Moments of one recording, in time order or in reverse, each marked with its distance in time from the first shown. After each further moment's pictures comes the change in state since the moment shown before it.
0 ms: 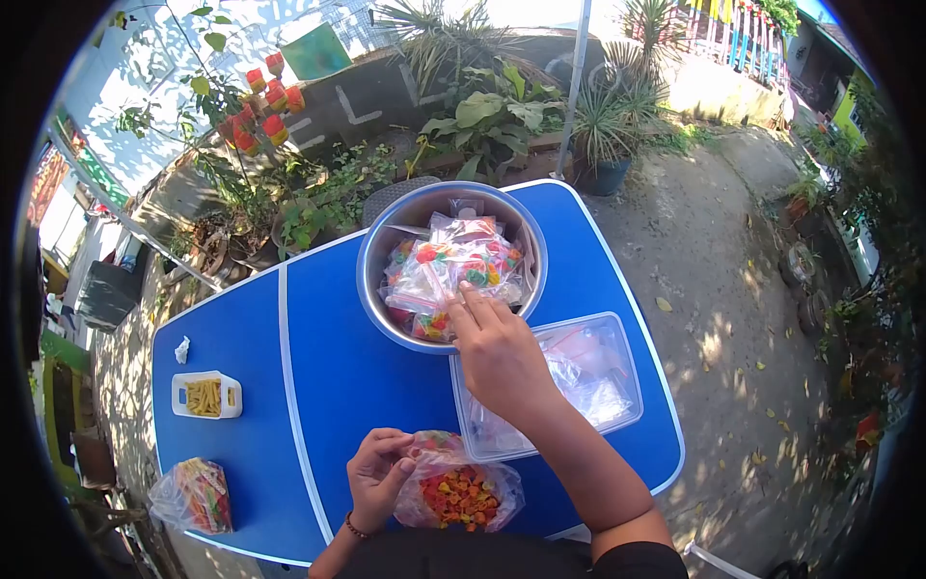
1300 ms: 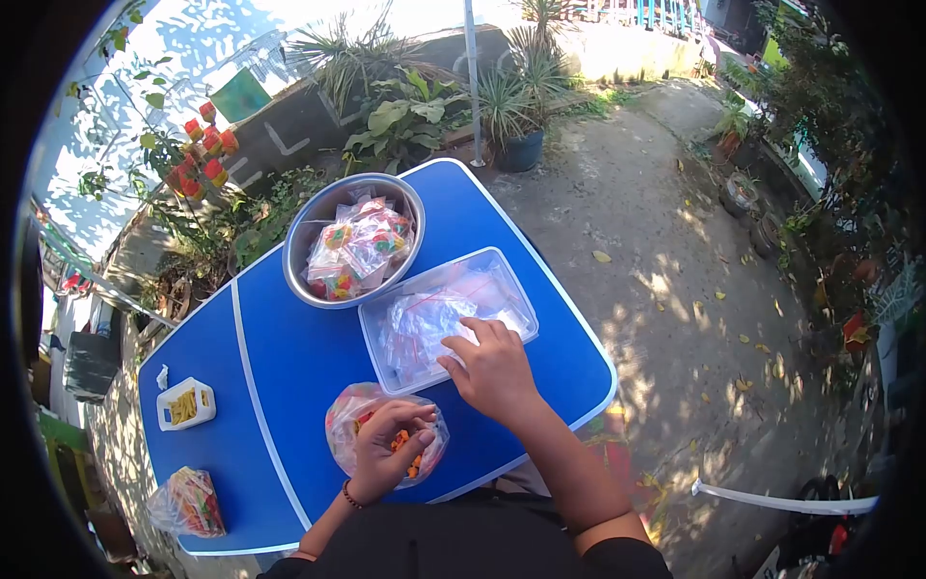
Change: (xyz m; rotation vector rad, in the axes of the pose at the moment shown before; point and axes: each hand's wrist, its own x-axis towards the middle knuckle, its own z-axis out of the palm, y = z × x) left_hand -0.031 0.021 0.088 0.126 -0.449 0.028; right_hand -0.160 0.005 -0.038 0.018 0.110 0.297
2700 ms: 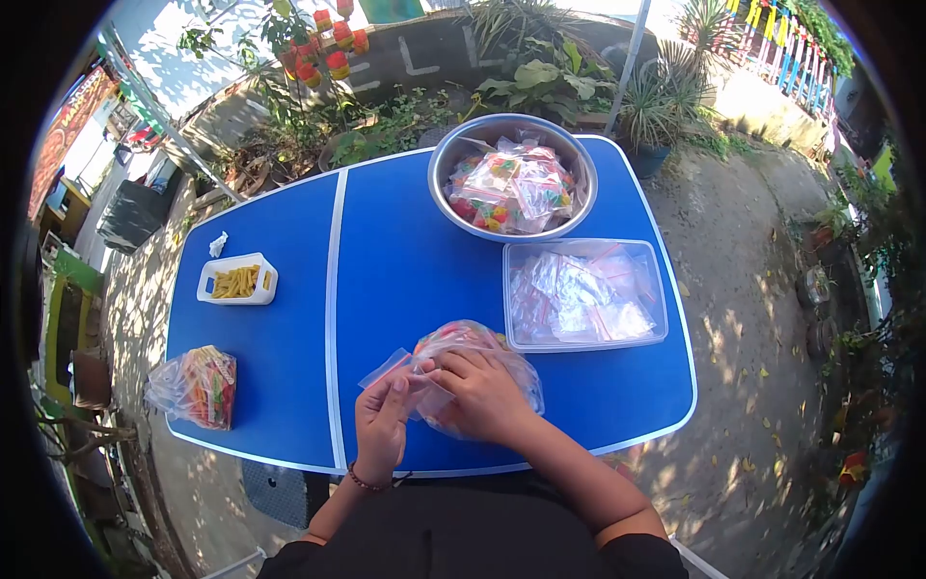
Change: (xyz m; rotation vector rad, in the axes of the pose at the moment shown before) left_hand -0.090 0.003 -0.063 -0.354 0.599 -0.129; right_hand -0.021 -0.109 0.092 0.354 -0.384 -0.492
